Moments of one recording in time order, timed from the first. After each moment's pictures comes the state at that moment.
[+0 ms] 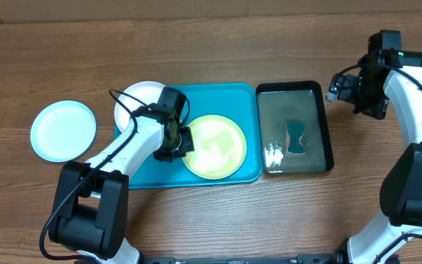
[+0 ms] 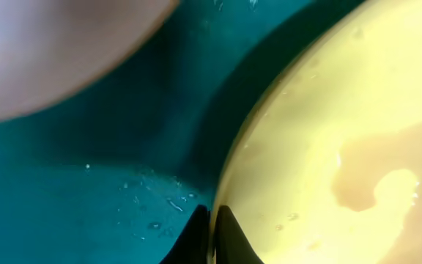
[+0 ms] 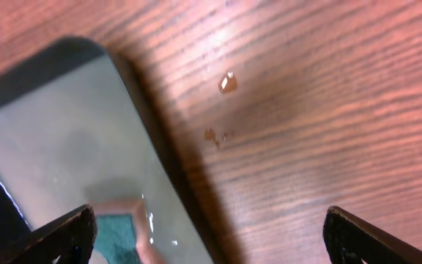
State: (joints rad) left arm -0.29 1.77 1.09 -0.77 0.10 -0.49; right arm -0.13 1.90 1.57 -1.06 -0.07 0.25
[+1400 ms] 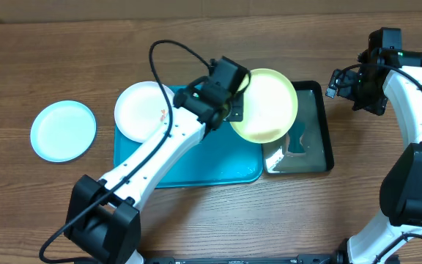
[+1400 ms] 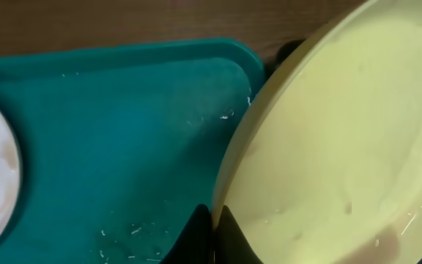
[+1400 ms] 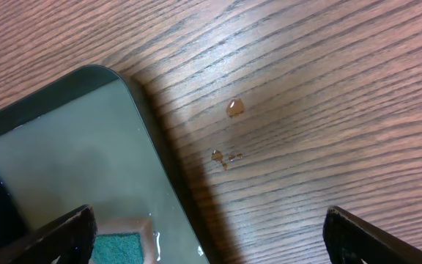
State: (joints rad) left arm -0.61 1.77 1.48 -0.72 -0.13 -0.50; right arm -0.13 1.90 1.57 -1.01 -0.07 0.25
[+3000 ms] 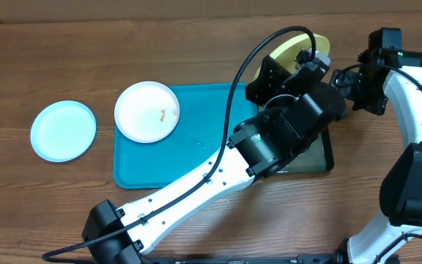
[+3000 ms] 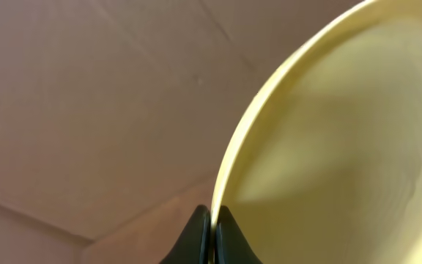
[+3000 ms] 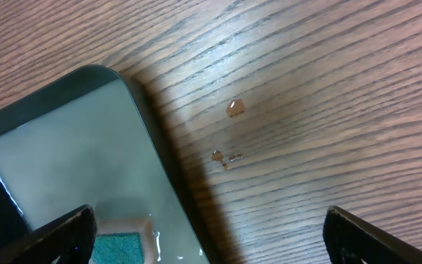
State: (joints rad) left arm -1.00 1.77 1.69 -0.43 -1.05 0.21; right arm -0.13 1.90 1.57 -1.01 -0.07 0.25
